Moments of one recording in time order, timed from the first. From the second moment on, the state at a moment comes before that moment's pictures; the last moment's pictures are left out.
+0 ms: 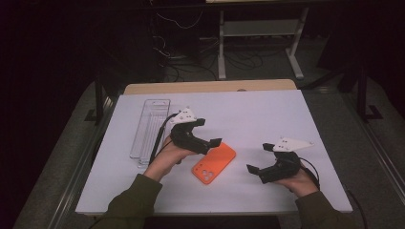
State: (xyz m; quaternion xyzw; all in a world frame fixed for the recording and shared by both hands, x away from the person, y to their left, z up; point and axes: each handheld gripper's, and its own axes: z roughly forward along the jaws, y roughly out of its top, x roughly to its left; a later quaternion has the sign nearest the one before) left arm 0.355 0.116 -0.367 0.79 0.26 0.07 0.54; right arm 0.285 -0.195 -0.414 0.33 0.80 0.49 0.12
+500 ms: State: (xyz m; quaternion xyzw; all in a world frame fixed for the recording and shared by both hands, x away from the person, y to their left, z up) left arm 0.353 0.111 -0.372 0.80 0.28 0.07 0.53; right arm 0.285 -0.194 -0.414 0.33 0.80 0.49 0.12
